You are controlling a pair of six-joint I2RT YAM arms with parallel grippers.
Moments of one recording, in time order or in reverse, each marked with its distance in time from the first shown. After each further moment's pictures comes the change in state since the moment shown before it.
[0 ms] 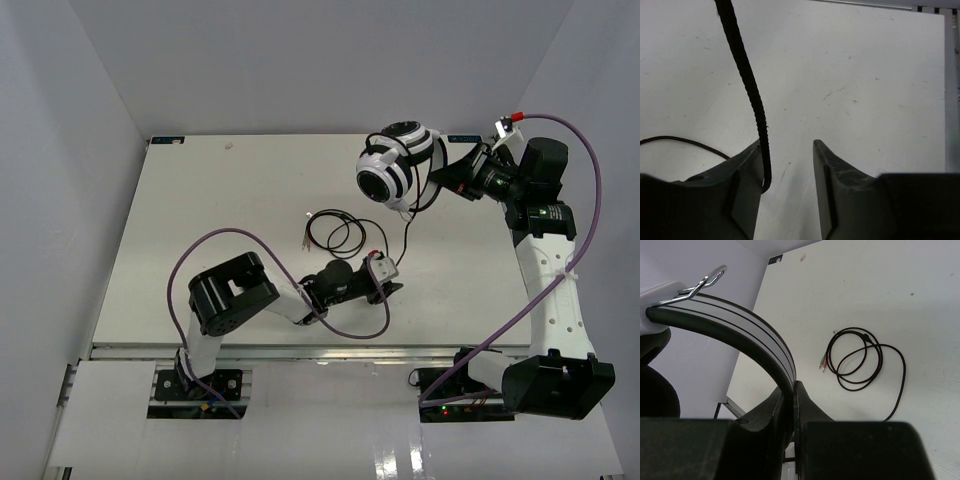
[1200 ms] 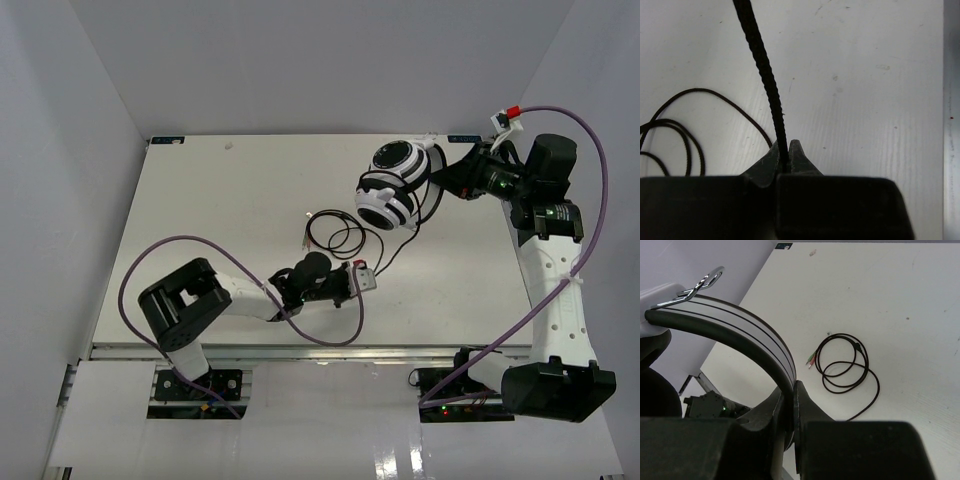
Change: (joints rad) left arm 0.089 -0.252 -0.142 -0.371 0.140 0.242; right arm -0.007 -0.011 0.055 -0.048 -0.104 -0.239
